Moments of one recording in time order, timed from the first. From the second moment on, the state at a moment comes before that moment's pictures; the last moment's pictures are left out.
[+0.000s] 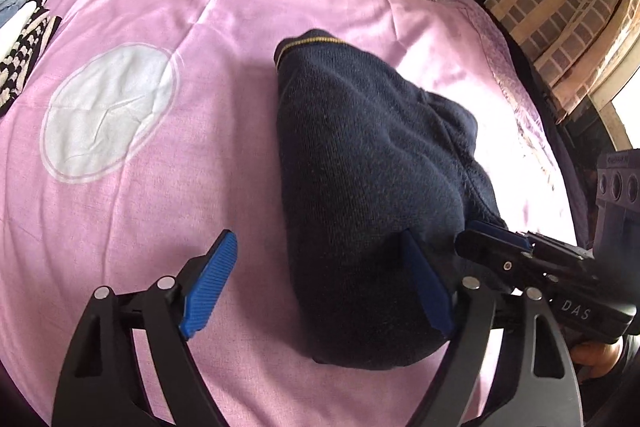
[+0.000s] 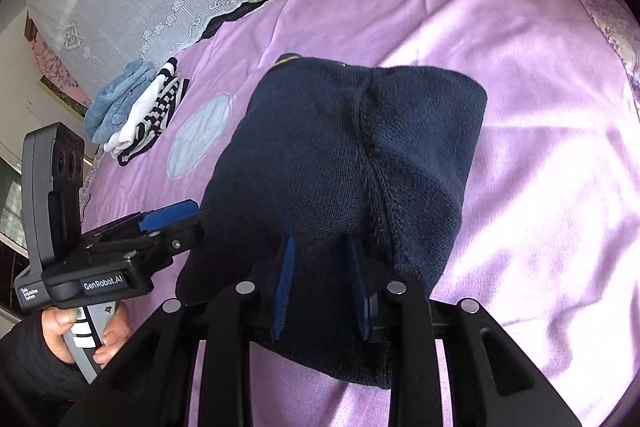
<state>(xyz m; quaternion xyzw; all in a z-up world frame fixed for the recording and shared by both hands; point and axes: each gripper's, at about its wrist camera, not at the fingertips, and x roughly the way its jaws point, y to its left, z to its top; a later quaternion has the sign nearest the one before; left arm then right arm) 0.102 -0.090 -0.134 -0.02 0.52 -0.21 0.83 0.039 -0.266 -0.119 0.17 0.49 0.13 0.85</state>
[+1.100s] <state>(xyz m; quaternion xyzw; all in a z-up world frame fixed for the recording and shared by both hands) 0.126 -0.099 -0.141 0.00 0.51 -0.18 0.84 0.101 -0.311 -0.136 0.24 0.48 0.09 0.84</state>
